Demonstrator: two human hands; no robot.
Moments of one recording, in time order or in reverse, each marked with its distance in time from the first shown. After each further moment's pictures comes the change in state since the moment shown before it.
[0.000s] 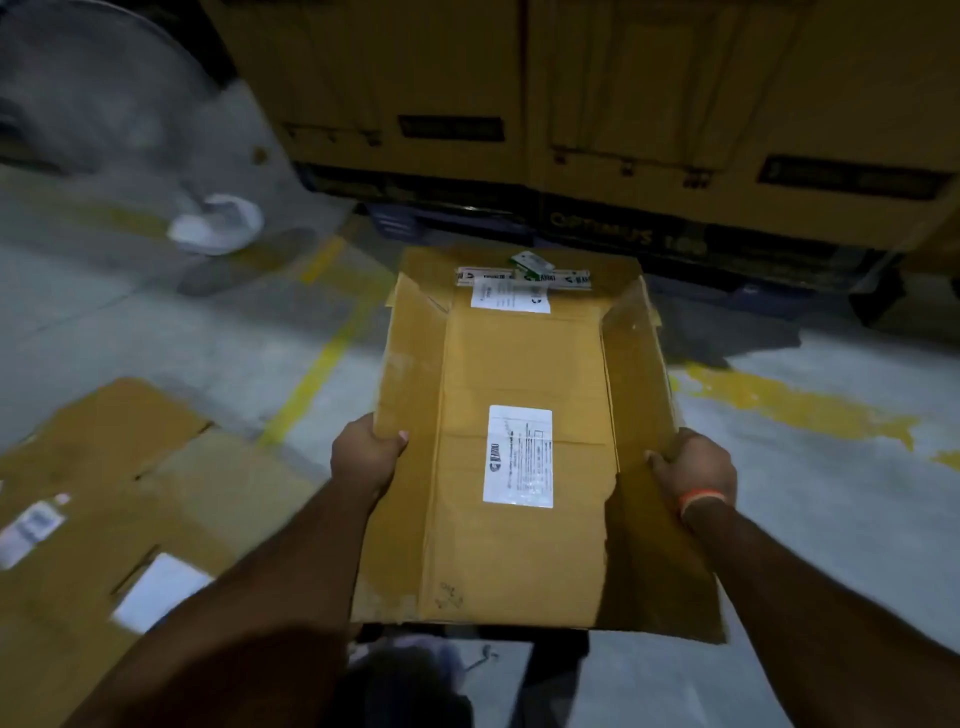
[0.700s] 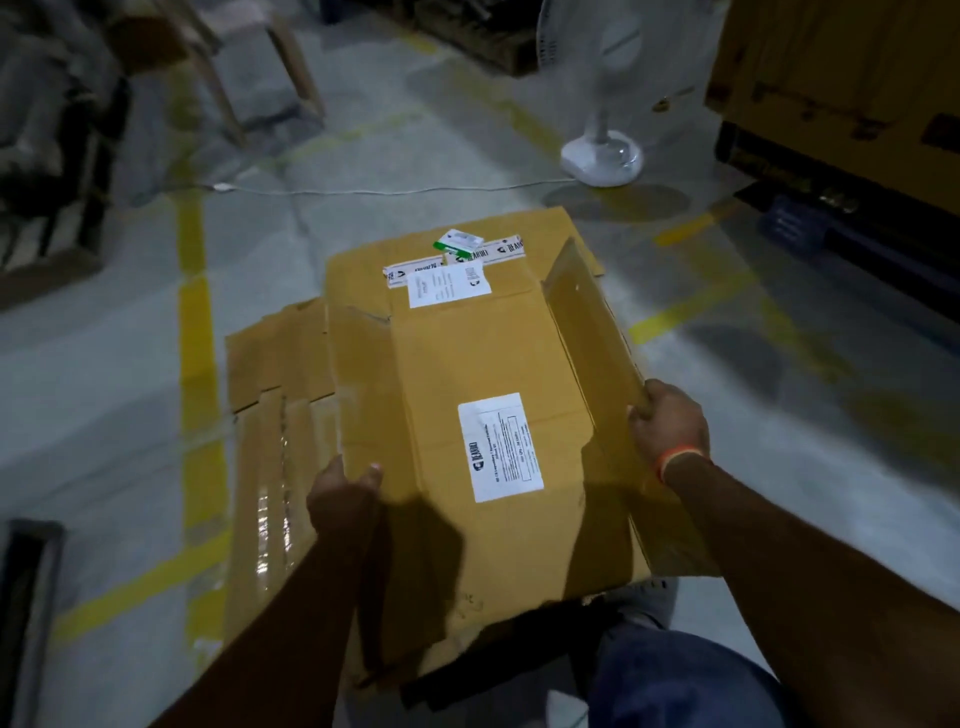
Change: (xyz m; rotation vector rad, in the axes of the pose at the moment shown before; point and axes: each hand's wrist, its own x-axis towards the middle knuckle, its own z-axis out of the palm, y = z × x) left_hand -0.141 -0.333 -0.277 -0.257 0.696 -0.607; right_hand -0.228 -0.355 0.190 0.000 -0.317 -0.766
